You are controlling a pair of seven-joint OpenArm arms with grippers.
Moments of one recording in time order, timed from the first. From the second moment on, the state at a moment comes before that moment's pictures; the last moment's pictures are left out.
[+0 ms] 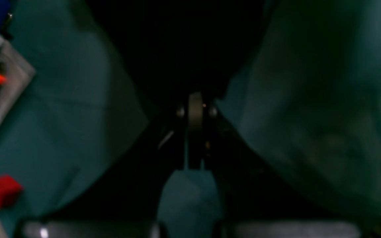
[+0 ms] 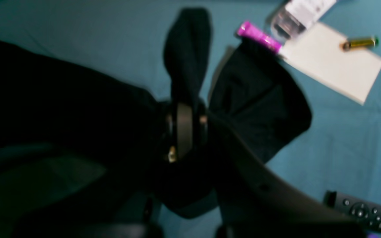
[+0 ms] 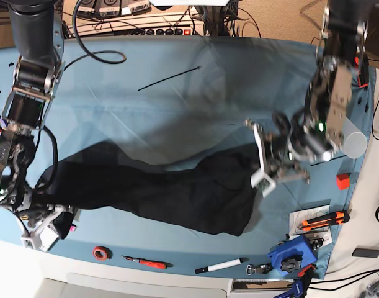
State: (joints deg) left arm -8.4 -20.7 13.7 108.9 -26.2 -20.8 65.2; right arm 34.3 27.2 9.4 76.5 27.2 19.3 -70.9
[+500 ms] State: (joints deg) left arm -0.6 -20.4 11.8 117.5 -17.0 -18.0 55.7; right arm 18.0 27.2 9.3 87.3 22.9 19.4 -69.0
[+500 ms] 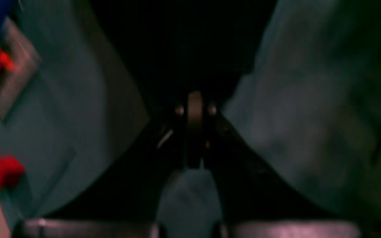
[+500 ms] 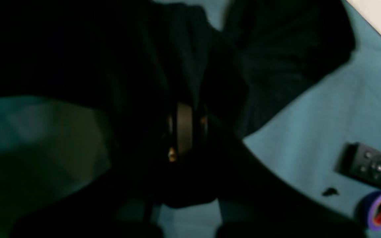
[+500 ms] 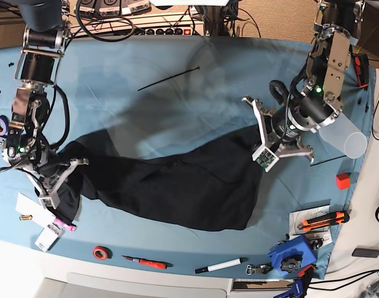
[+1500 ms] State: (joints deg) left arm -10.8 -20.0 15.2 94.5 -1.7 -38.4 44.4; right arm 18.2 27.1 9.3 87.4 20.6 19.2 -67.7
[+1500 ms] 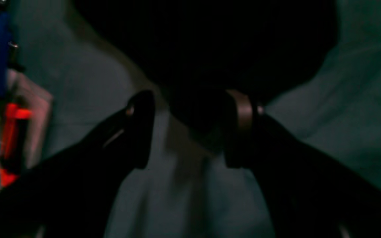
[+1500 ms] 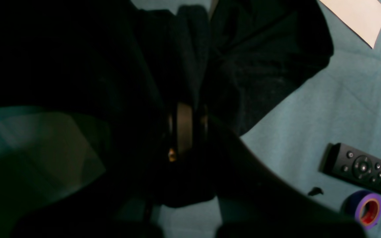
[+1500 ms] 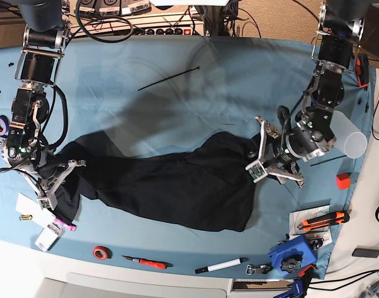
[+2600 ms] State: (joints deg) left arm -11.0 -20.0 30.9 88.4 1.3 -13.3 46.1; right arm 18.1 27.2 9.3 87.4 13.6 19.0 -71.1
